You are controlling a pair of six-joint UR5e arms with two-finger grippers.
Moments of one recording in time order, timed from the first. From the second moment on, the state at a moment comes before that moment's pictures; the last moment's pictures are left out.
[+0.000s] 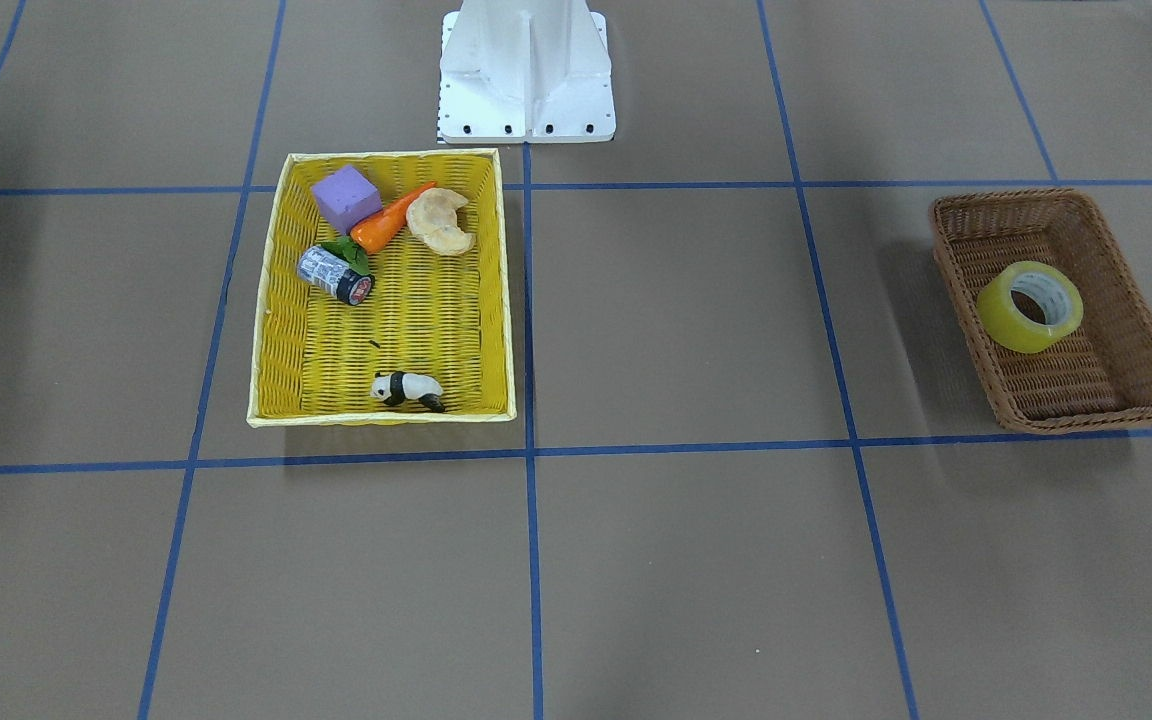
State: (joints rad) left arm -1.50 -1.51 -1.68 -1.79 -2.32 -0.27; right arm 1.48 -1.61 1.74 -1.55 2.35 0.12
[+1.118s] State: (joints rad) left arm -1.49 -1.50 -1.79 -1.50 -2.36 -0.16; right arm 1.48 -1.61 1.71 -1.55 2.35 0.12
